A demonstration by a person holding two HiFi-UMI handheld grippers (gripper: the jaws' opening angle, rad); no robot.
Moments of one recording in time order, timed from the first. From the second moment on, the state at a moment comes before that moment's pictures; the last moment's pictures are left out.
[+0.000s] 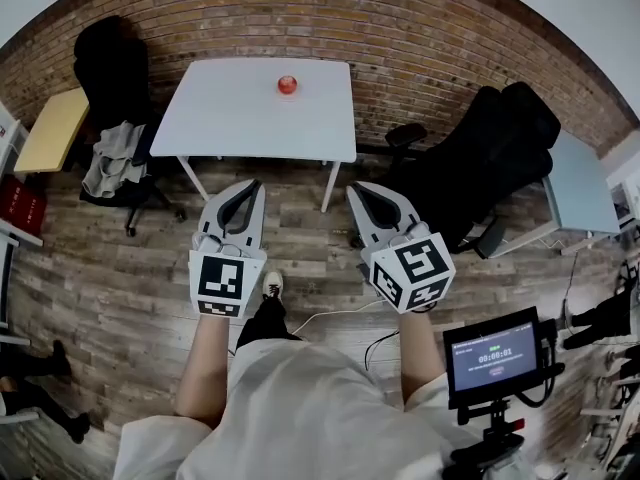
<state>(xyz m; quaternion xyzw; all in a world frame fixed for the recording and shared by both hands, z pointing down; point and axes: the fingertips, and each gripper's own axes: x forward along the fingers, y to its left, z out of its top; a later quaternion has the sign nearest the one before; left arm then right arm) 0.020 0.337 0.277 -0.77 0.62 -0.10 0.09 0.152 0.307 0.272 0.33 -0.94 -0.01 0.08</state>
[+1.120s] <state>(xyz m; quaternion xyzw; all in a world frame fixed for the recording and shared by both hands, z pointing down) -0.075 0.095 0.297 -0.80 0.59 -0.10 0.06 0.061 0.076 0.278 0.35 -0.93 -0.03 0.10</state>
